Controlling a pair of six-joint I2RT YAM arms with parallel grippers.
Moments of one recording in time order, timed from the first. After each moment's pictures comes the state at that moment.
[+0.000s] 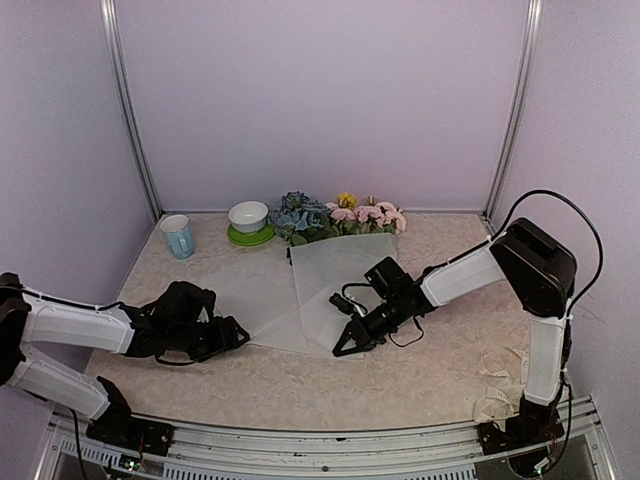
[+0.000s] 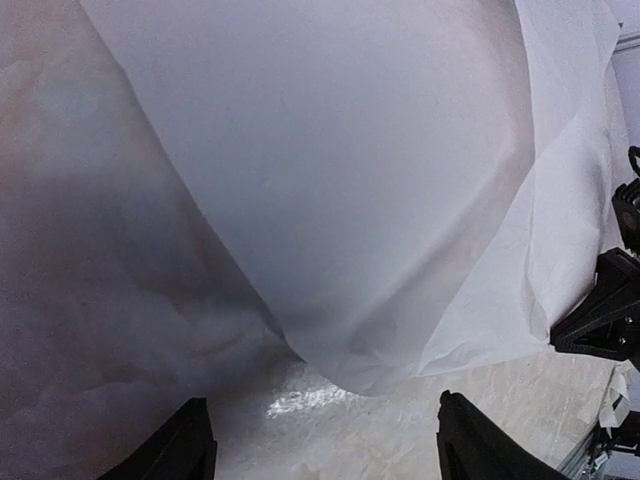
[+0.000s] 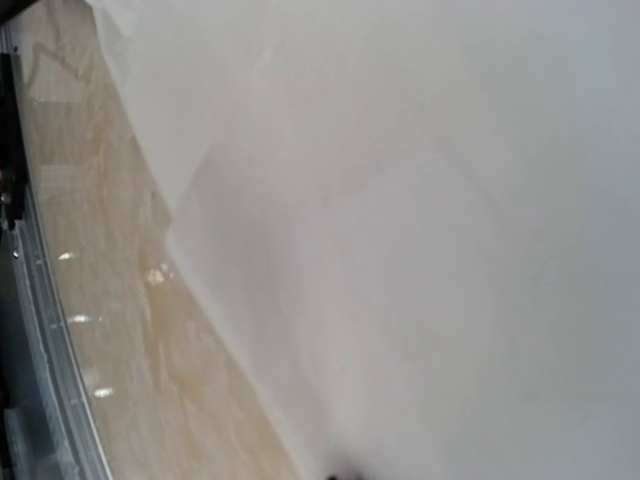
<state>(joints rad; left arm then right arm) -0.69 1.27 0.42 0.00 0.02 -0.88 0.74 2.02 1.06 -0.07 -0.81 0.36</state>
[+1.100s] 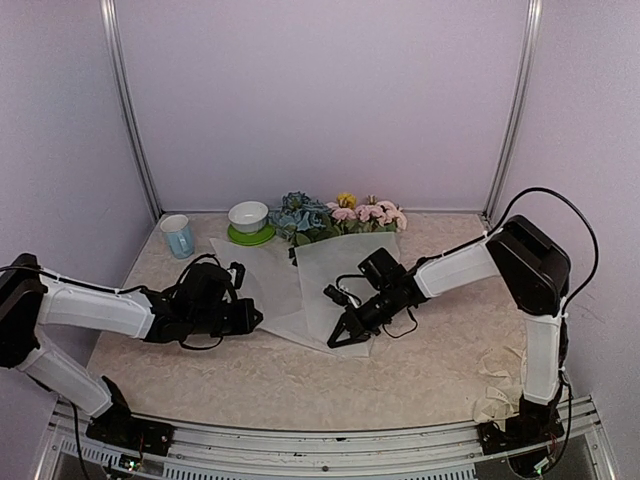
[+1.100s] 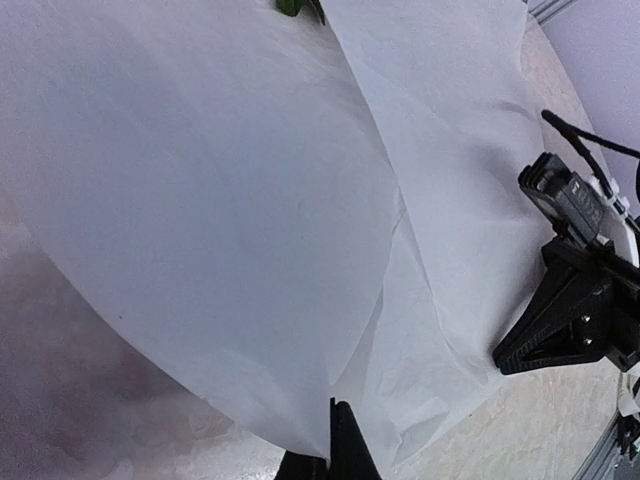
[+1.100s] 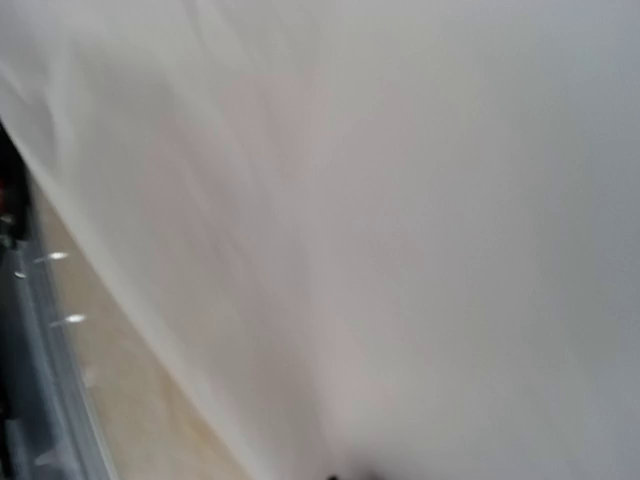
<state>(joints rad) -0.77 1.42 0.58 0.14 -0.04 -0.69 0.74 2.05 1.15 -0.14 -0.81 0.35</state>
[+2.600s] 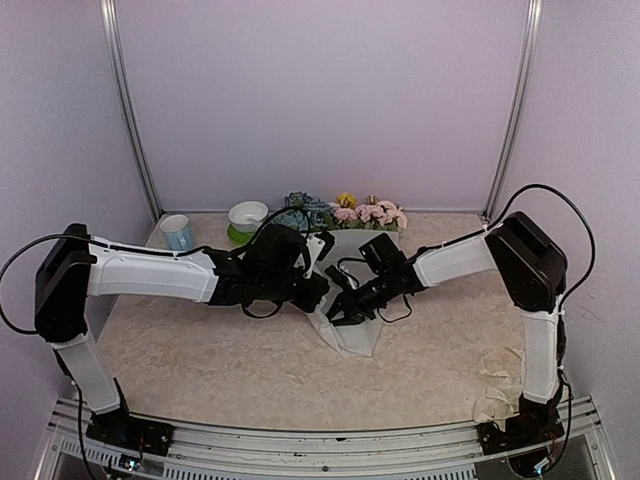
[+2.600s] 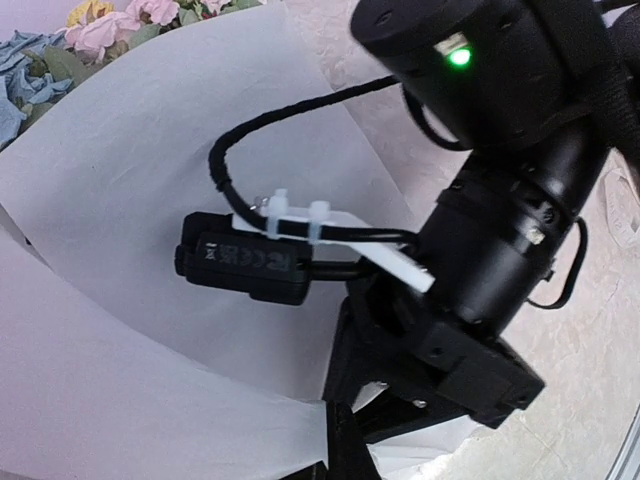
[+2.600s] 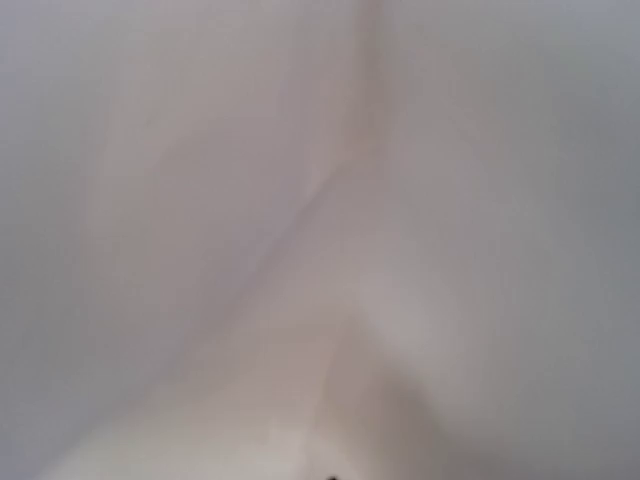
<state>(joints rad) -0.95 1.77 1.17 -0.06 -0.08 -0.21 0.70 2.11 1.27 -0.08 -0.82 0.47</state>
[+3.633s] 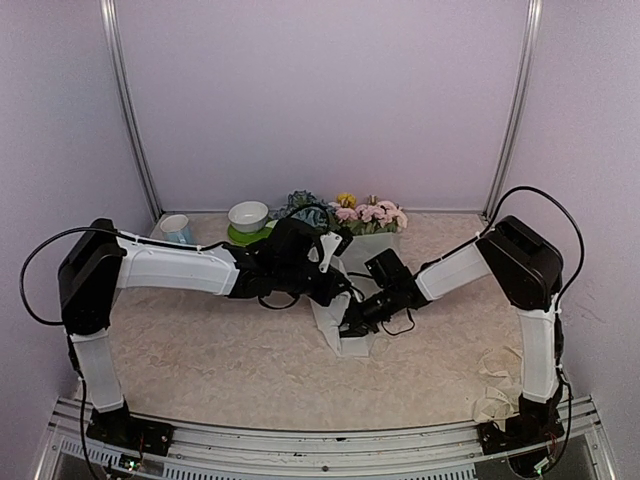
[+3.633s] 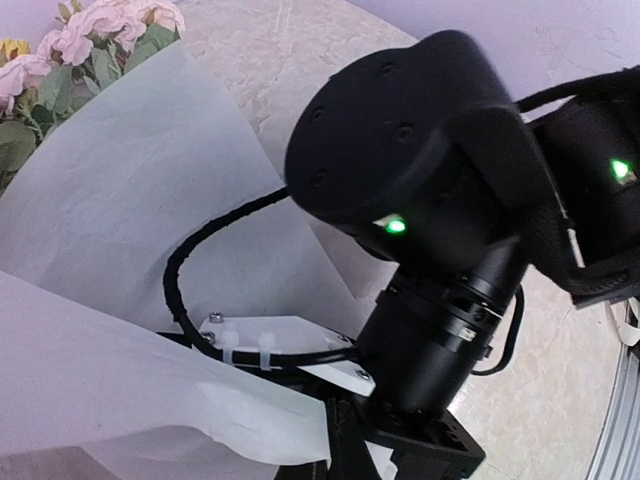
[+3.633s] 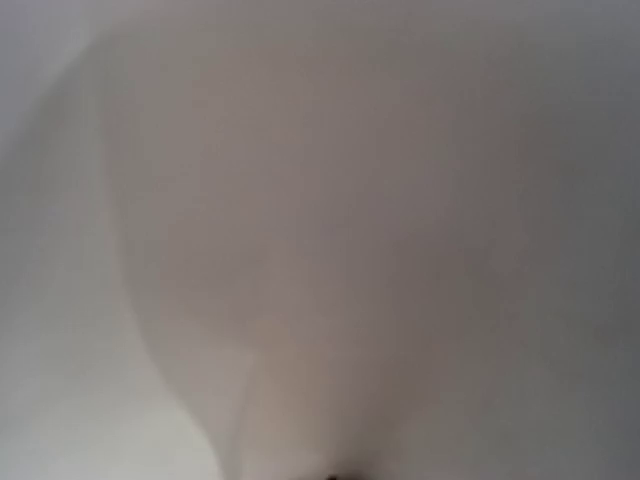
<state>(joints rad) -0.92 1.88 1.28 0.02 0.10 -0.18 0.69 2.12 1.15 0.06 -0.84 0.53</state>
